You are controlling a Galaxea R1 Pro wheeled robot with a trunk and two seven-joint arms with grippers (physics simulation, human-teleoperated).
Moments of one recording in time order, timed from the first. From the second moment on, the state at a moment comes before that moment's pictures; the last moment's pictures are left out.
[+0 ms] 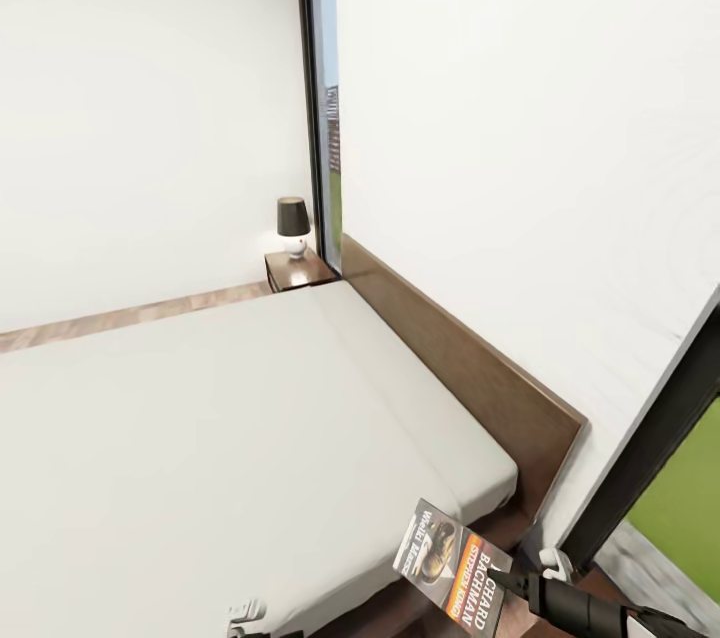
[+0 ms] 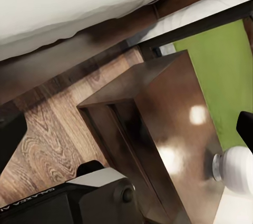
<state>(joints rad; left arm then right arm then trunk) -0.45 0.08 -0.15 -0.02 0.40 -0.06 -0.87 -0.58 -0.31 -0.41 0.02 0.09 0.10 1.13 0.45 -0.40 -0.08</state>
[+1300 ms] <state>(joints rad) -0.45 0.08 -0.15 -0.02 0.40 -0.06 -0.87 -0.58 -0.31 -0.41 0.02 0.09 0.10 1.13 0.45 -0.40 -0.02</state>
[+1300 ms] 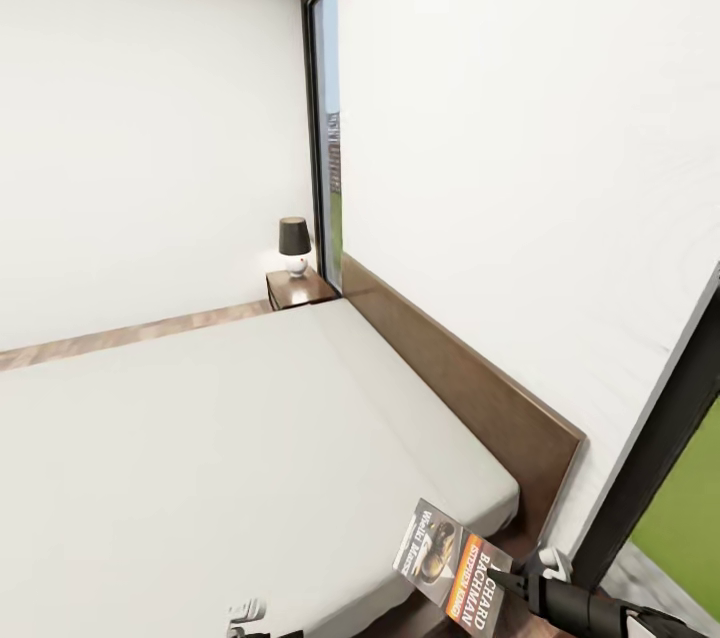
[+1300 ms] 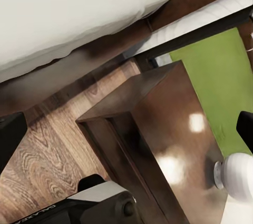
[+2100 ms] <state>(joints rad) -0.46 0.08 -0.15 -0.02 0.40 -0.06 -0.87 -0.58 -0.31 -0.41 0.02 0.09 0.10 1.13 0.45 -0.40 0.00</state>
